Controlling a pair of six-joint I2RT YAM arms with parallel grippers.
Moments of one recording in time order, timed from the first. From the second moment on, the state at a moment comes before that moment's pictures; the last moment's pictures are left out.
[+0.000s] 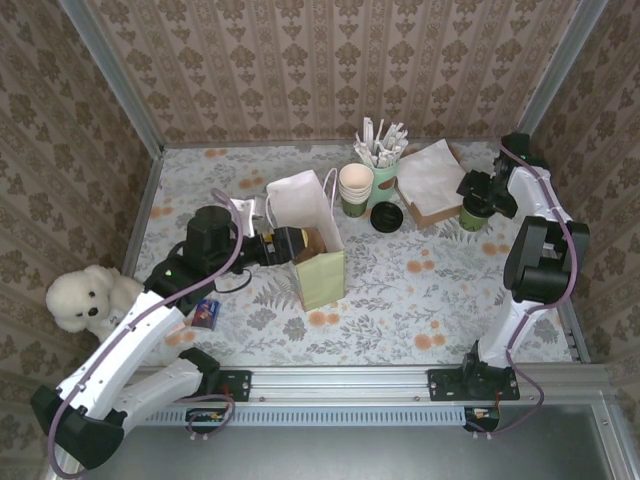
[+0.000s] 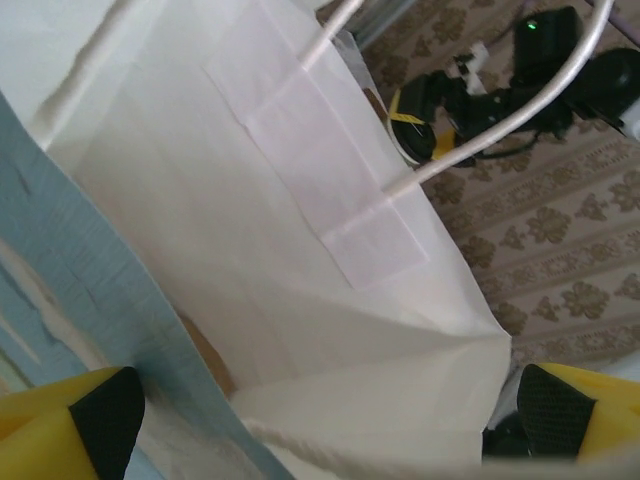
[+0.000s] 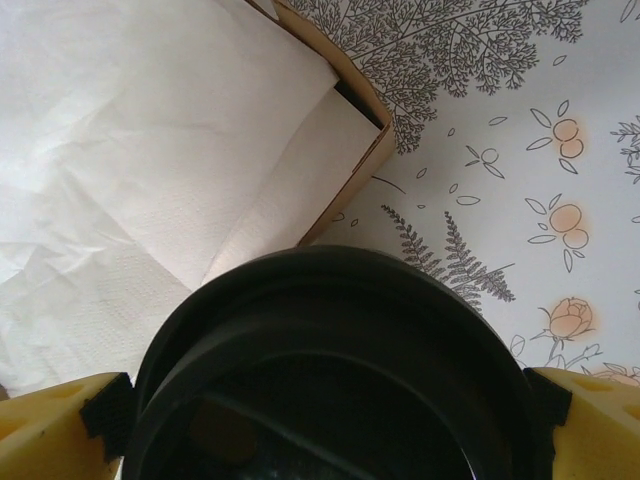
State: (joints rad) left arm -0.62 0.90 0.90 -0.45 0.39 -0.65; right arm -0.26 1.89 1.56 -0.83 -0.06 0.29
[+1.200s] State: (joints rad) left arm -0.51 0.82 0.98 -0.67 0.43 -0.35; right arm 0.06 1.42 1.05 -0.83 0.01 0.48
